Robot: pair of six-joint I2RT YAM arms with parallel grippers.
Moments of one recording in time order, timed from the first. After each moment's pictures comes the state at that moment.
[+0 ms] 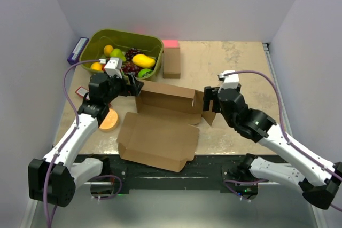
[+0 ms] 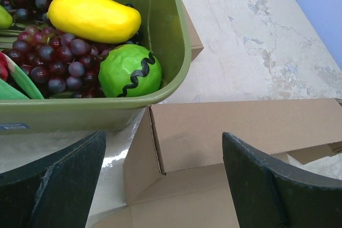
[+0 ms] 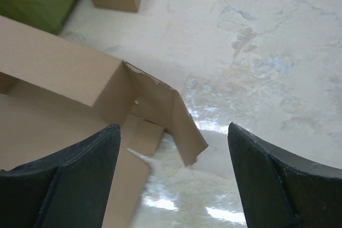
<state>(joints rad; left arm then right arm) -0.21 1.06 0.74 0.03 0.26 -0.29 0.82 0.92 0.95 -0.56 0.60 0.35</state>
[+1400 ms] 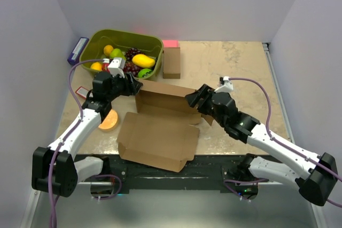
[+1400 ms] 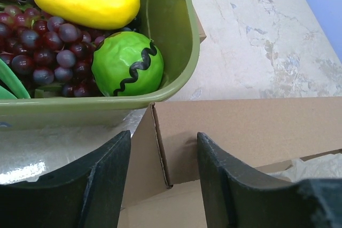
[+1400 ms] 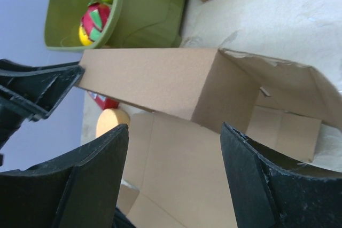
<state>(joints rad) -0.20 1.15 0.74 0.07 0.30 -0.31 0.80 0.97 0.73 -0.14 0.34 0.97</state>
